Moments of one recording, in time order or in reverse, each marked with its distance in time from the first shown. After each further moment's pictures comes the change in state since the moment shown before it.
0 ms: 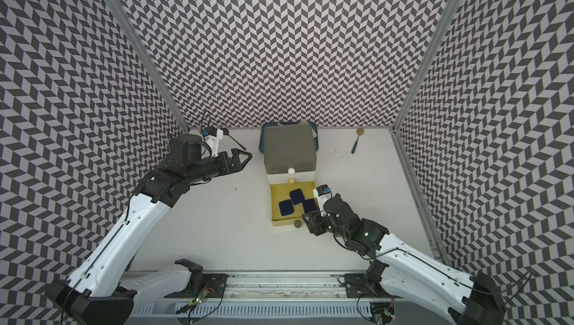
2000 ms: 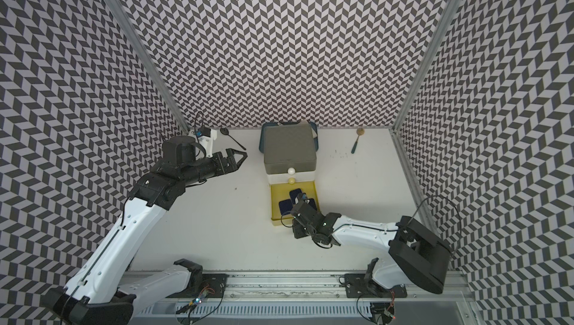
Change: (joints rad) left arm 0.043 -0.036 -0.020 0.002 0.001 0.008; right arm 0.101 0.567 0.113 0.178 0.116 0.124
